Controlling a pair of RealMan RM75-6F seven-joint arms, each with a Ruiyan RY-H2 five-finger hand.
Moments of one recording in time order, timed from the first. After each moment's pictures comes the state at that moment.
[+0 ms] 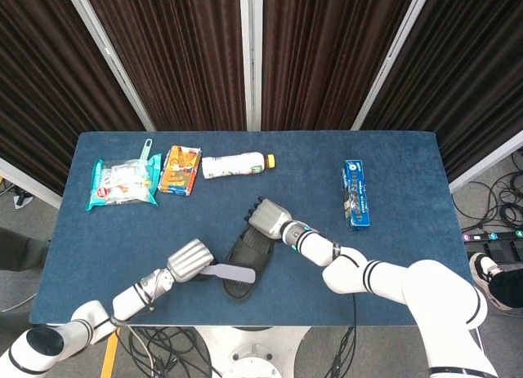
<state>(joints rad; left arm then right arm) -0.65 -1.89 0.17 -0.71 1.83 1.29 -0.47 1.27 -1.71 0.03 -1.09 -1.08 0.43 -0.41</state>
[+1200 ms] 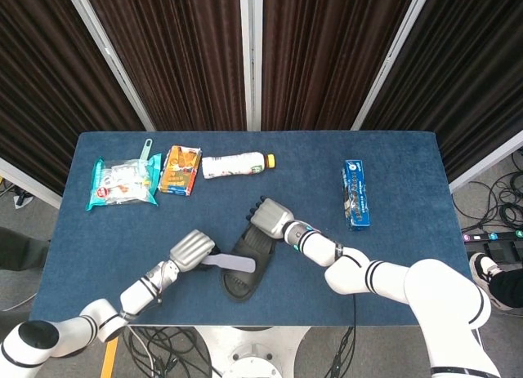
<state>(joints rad) -0.70 -1.83 0.10 -0.89 1.67 1.10 -0.40 1.27 -1.69 0.02 -1.11 -1.06 0.45 -0.42</state>
